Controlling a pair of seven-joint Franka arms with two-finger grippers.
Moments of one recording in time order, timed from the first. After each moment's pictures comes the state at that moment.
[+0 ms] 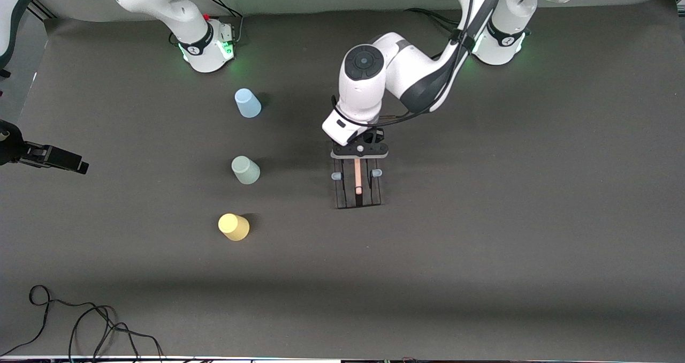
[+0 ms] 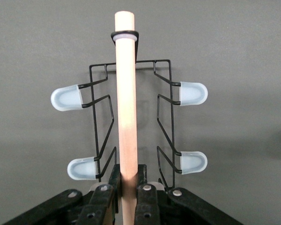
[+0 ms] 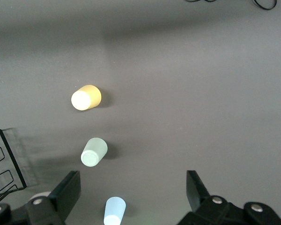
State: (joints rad) left arm -0.83 0.43 0.01 -1.68 -0.03 2.18 -0.86; right arm 0.53 0.36 -0.74 -1.16 0.24 1.36 0.04
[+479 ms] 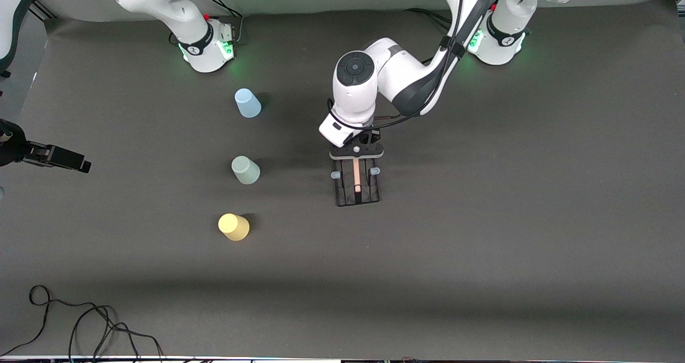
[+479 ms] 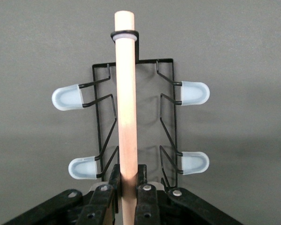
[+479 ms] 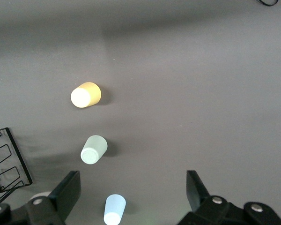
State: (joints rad) left arm -0.84 0.47 0.01 -1.68 -0.02 2.18 -0.88; right arm 0.53 0.36 -0.74 -1.17 0.24 1.35 0.04
